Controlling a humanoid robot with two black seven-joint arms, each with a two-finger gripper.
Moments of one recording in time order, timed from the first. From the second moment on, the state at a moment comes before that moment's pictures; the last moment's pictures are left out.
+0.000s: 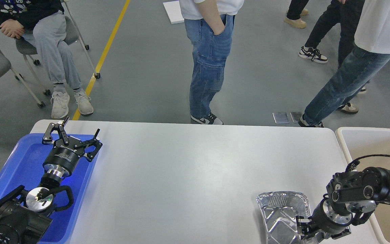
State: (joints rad) left arm -0.51 0.28 -1.02 -0.35 -0.22 -0.79 -0.19; right arm 1.26 -0.40 -0.96 1.16 -0.36 0.30 -0.12
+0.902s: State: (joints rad) left arm -0.51 0.28 -1.02 -0.35 -0.22 -0.79 -0.19; right arm 1.34 -0.46 -0.97 1.23 -0.26 0.31 -0.12
